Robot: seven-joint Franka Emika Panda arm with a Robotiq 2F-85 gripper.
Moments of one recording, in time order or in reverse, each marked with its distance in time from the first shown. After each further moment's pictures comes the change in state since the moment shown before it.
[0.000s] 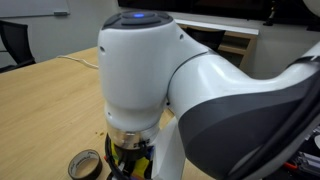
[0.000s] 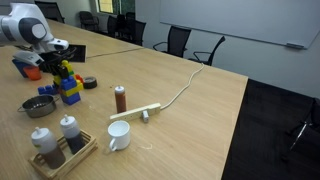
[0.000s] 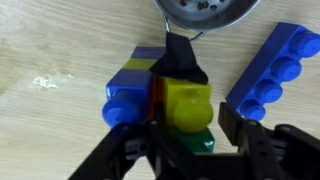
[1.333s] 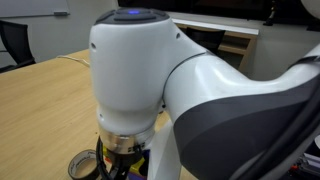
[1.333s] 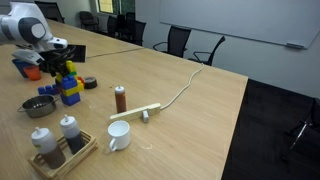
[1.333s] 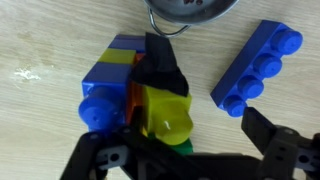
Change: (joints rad) arm 0.001 0.018 0.013 0.036 0.018 0.009 -0.043
